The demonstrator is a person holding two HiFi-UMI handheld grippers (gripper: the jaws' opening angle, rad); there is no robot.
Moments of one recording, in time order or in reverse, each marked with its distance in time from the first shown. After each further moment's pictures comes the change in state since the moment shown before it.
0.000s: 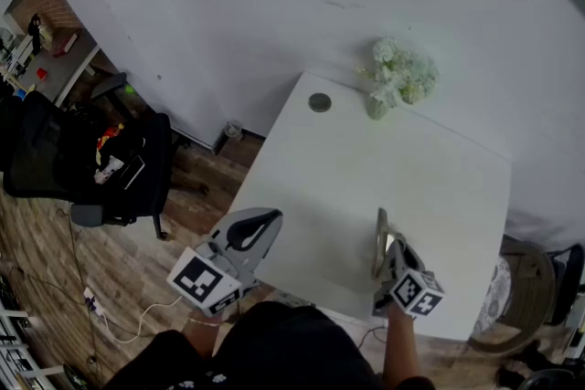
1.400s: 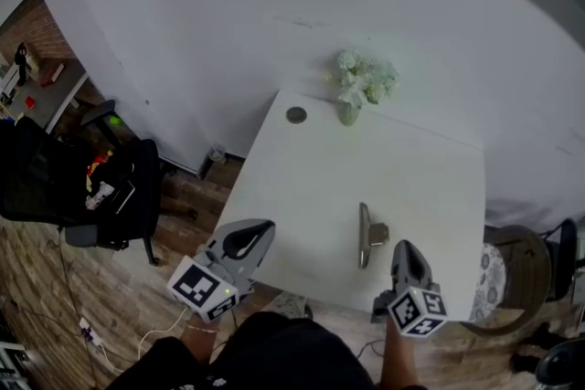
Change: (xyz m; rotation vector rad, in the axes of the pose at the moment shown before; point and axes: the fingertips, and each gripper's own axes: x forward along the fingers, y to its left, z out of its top) left arm -0.030 -0.047 0.005 0.040 -0.028 -0.080; right arm -0.116 0.045 0.052 -0.127 -0.313 0.009
